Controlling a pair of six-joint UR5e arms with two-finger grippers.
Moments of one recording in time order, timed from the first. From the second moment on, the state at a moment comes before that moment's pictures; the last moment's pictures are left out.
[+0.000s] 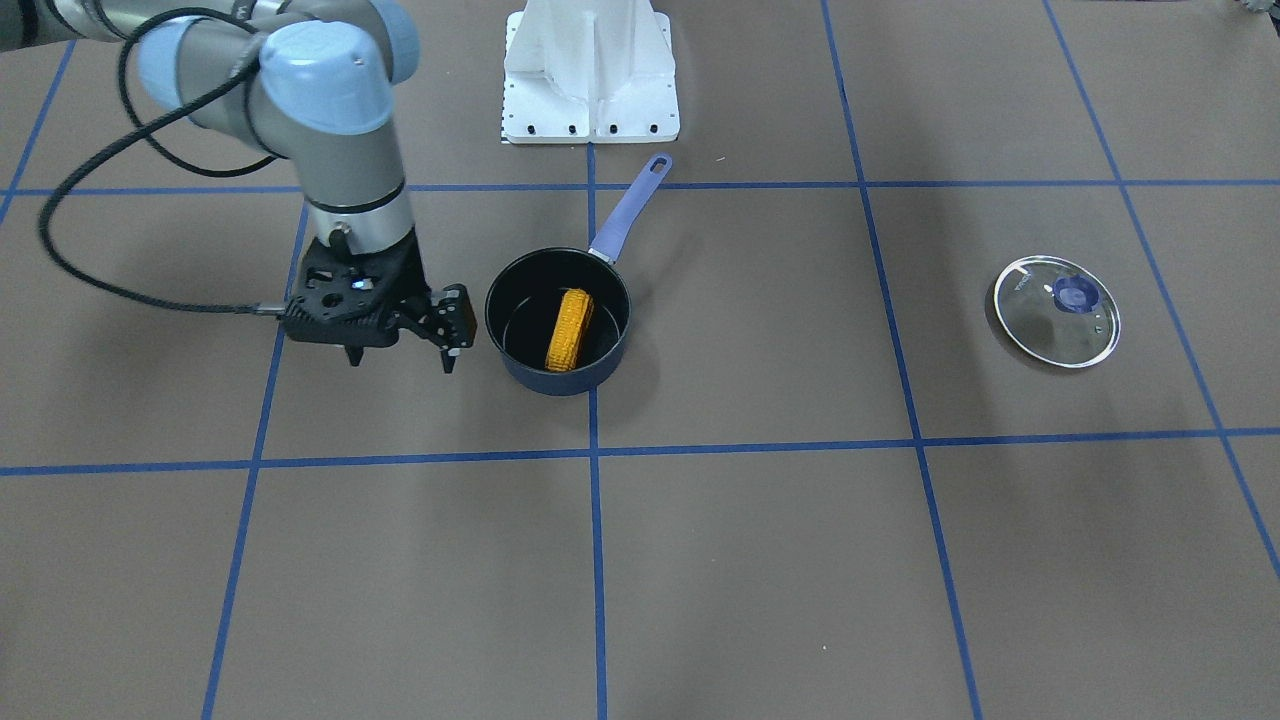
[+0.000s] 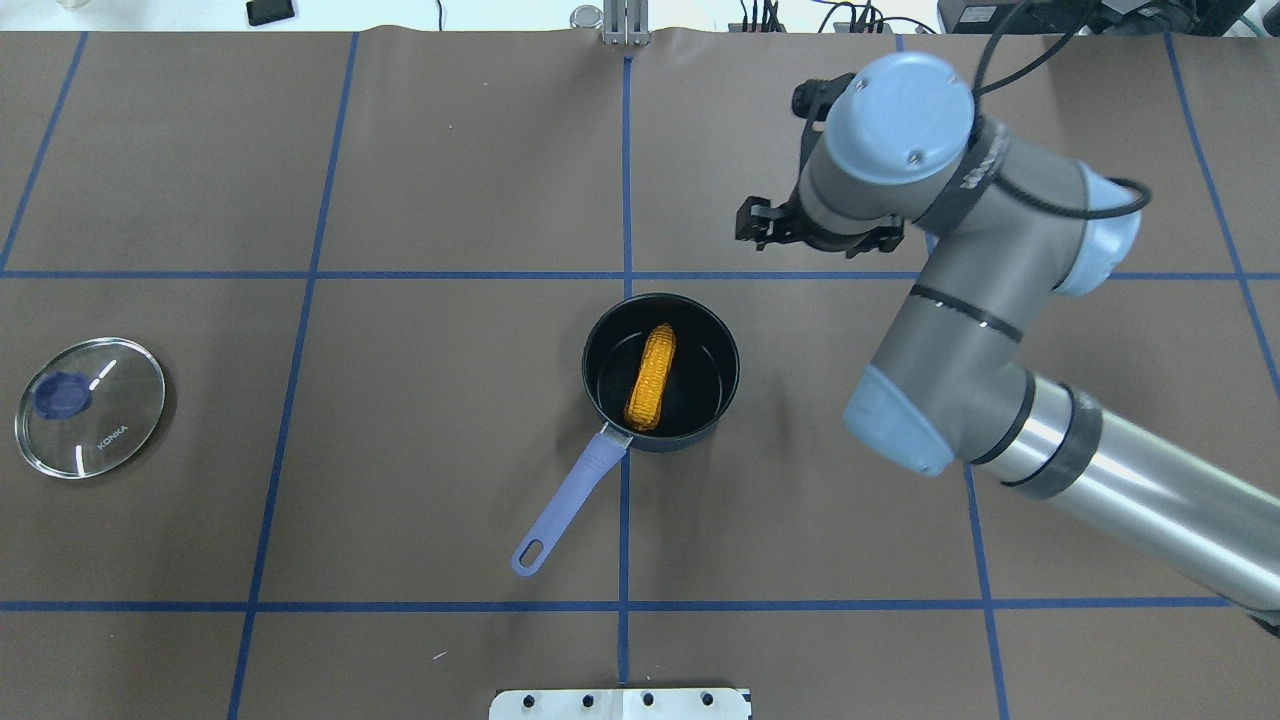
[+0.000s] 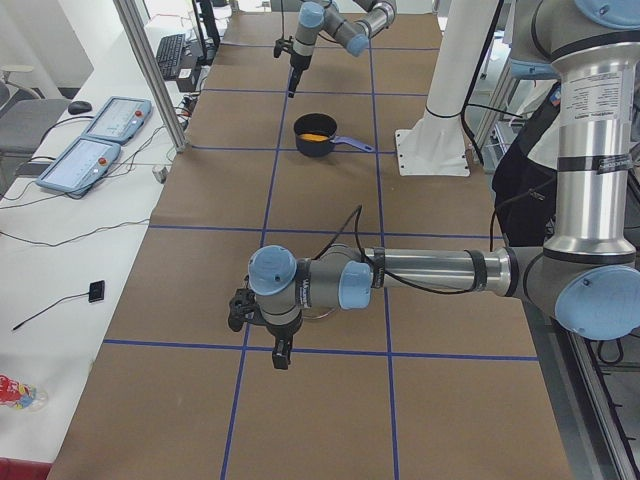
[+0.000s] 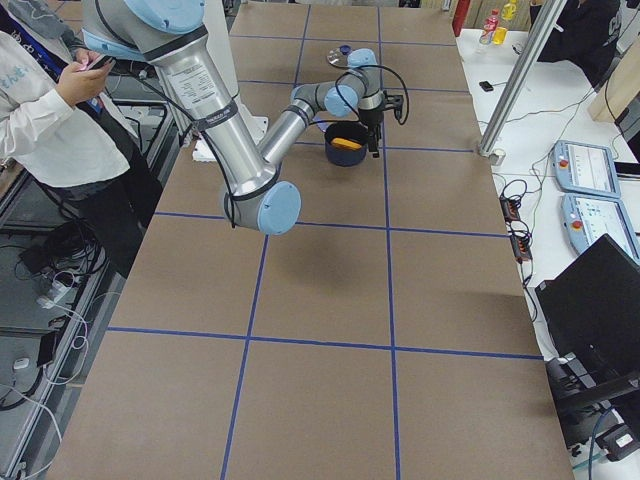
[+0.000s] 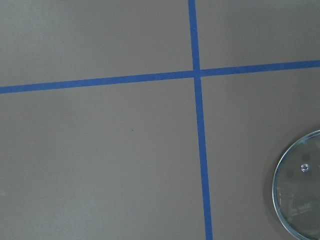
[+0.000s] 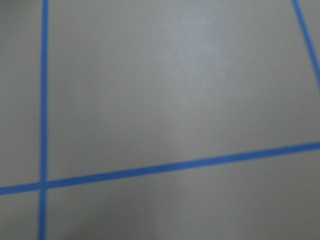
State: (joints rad) left arm -1.55 -1.49 -1.64 -1.59 -2.33 0.06; right arm 0.78 -0.99 1.77 -1.64 1.85 1.05
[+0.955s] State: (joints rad) left arm -1.55 -1.47 -1.67 -1.59 -2.32 0.07; right arm 1.37 -1.35 1.69 -1.64 2.21 0.00
